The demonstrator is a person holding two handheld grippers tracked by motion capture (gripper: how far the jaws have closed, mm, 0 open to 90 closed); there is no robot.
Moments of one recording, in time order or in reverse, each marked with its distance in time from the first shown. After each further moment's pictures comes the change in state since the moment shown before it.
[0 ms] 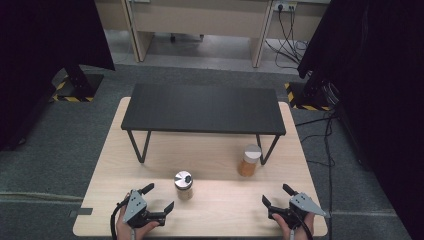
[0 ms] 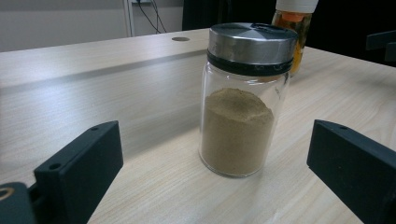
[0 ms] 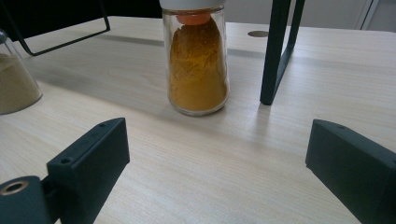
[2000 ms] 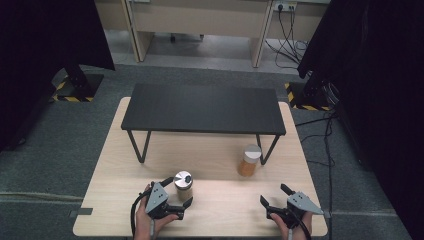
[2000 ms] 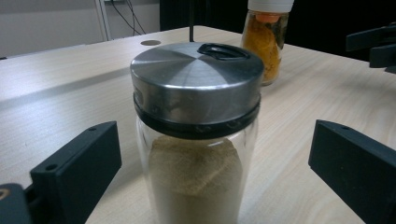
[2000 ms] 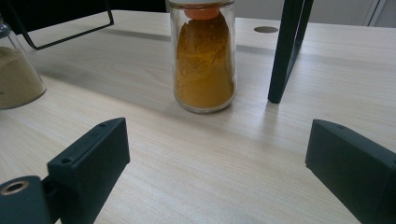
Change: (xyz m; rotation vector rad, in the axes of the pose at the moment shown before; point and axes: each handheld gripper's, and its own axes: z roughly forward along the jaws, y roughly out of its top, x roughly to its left) left arm -0.013 0.021 0.052 0.025 -0.075 0.048; right arm 0.002 0.004 0.004 0.021 0.013 -0.010
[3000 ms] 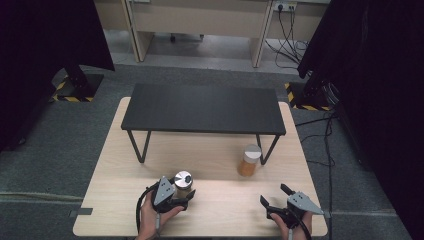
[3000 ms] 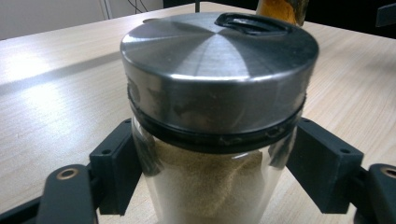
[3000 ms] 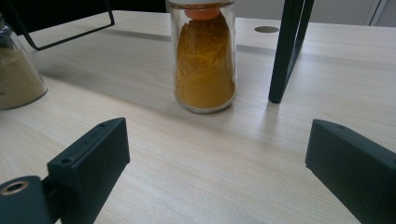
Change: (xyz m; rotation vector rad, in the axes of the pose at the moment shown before) left arm 0.001 0.014 0.021 0.094 0.021 0.011; right arm -0.001 0.000 0.000 0.000 0.003 0.002
